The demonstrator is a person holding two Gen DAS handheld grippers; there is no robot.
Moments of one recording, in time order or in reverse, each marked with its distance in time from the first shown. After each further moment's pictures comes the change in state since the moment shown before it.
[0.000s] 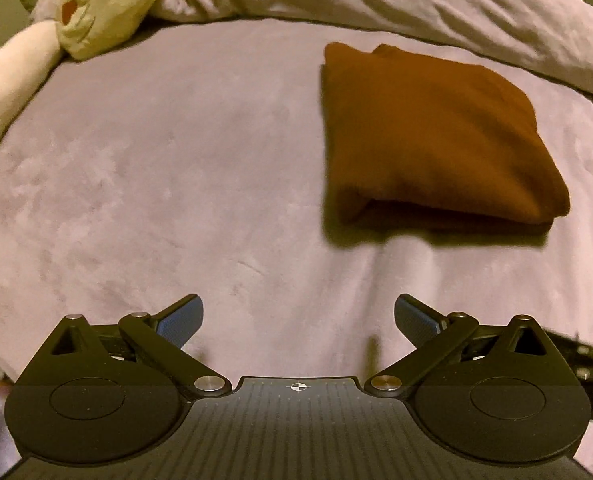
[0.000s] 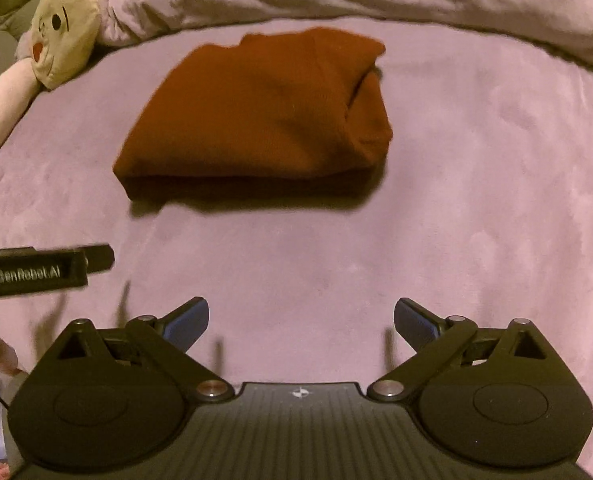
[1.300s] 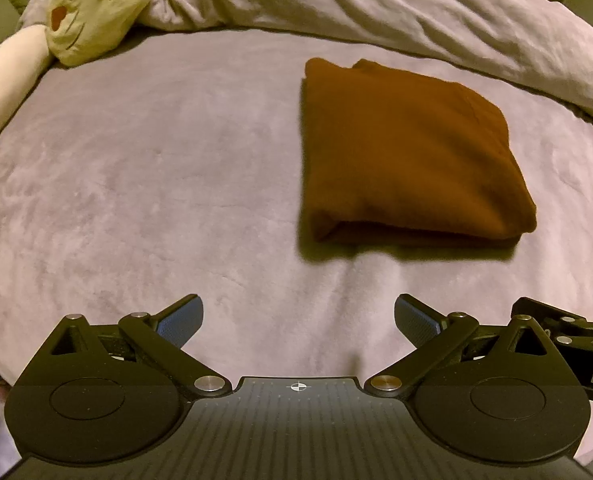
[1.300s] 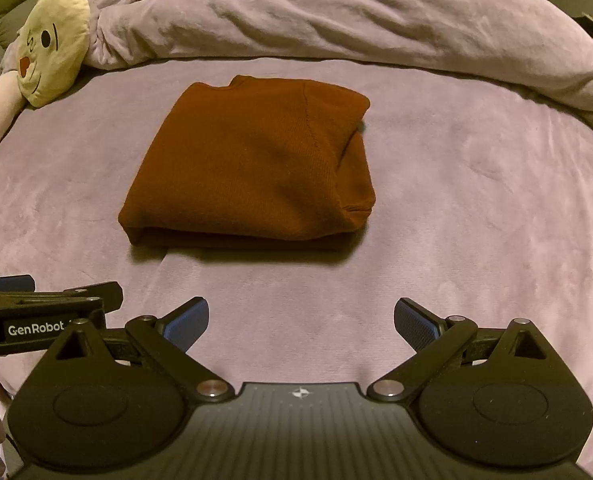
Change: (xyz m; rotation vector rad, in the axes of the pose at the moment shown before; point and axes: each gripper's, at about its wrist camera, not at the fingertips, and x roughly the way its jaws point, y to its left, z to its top) left arm -0.018 -0.006 0.009 -0.010 0.000 -0.062; right arm -0.029 0.019 0.029 -0.005 -0.043 -0.094
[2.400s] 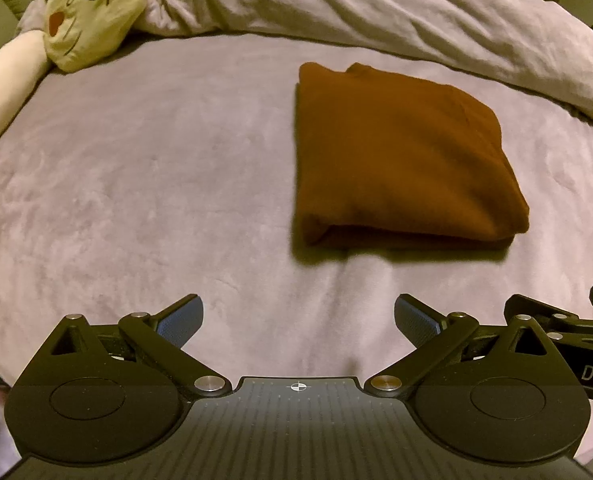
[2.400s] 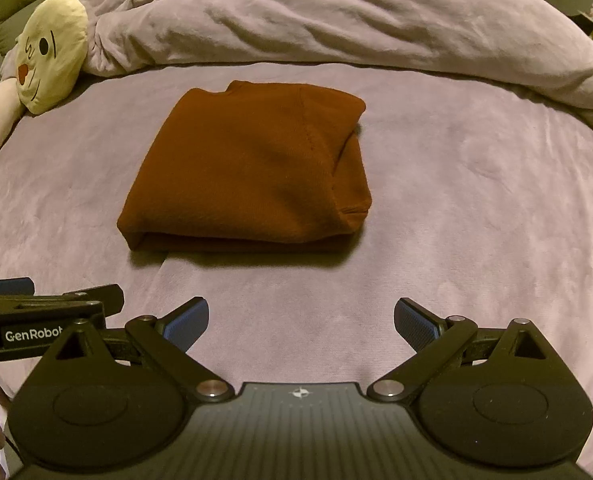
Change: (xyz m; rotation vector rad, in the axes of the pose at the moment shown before) left arm -0.005 -0.005 0.001 0.006 -0.003 -0.001; right arm -0.002 -0.004 -0.001 0.013 -0.014 0.004
